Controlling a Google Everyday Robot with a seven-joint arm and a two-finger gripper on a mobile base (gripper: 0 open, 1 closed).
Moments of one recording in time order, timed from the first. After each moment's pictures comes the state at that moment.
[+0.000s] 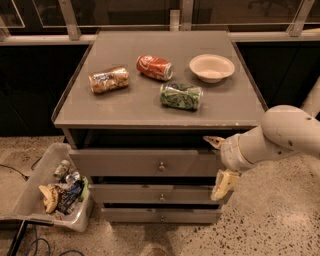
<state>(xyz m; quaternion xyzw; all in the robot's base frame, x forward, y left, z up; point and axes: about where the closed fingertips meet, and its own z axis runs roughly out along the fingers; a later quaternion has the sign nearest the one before) 0.501 -0.166 0.687 -0.69 0.67 0.09 0.28</state>
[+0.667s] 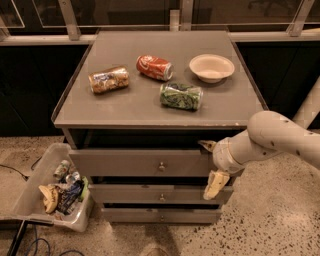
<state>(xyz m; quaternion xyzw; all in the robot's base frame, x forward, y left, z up) 0.525 -0.156 0.642 -0.67 0.68 0.11 0.27</state>
